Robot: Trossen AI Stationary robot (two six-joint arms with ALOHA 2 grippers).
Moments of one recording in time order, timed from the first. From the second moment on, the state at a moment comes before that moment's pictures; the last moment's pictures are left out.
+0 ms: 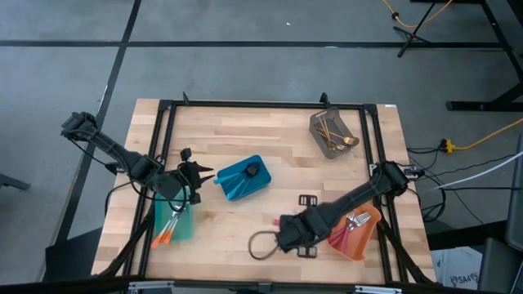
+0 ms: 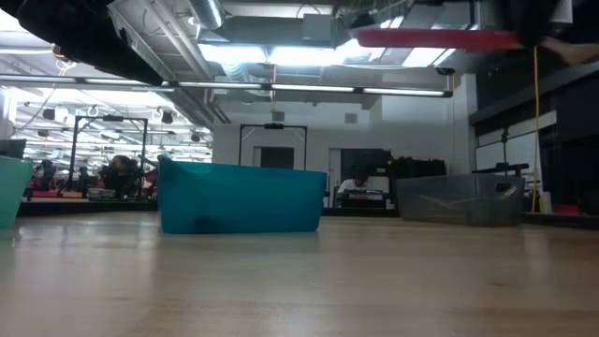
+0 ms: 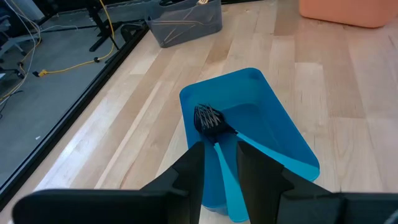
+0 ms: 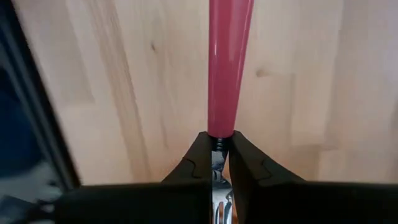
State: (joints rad) left arm -0.51 0.86 0.55 -0.40 -0.80 -0.33; right arm 0.53 2.05 1.95 -1.47 0.02 0.60
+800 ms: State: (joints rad) left arm -0.51 0.86 0.55 -0.40 -0.80 -0.33; right arm 0.79 1.77 1.71 -1.57 0.15 0.48
